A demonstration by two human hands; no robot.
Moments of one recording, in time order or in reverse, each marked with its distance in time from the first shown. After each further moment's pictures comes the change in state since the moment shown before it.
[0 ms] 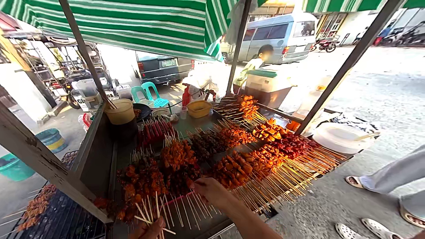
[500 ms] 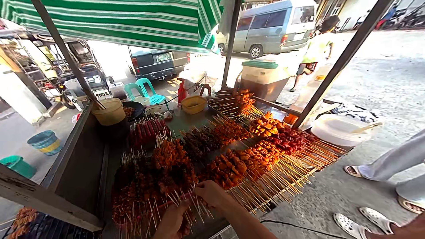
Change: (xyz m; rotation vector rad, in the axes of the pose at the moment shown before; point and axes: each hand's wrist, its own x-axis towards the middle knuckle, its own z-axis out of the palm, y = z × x) left_hand 0.096 -0.014 0.101 -0.144 0.084 -0.529; right_hand 0.014 0.020 -0.022 0.101 -0.012 0.263
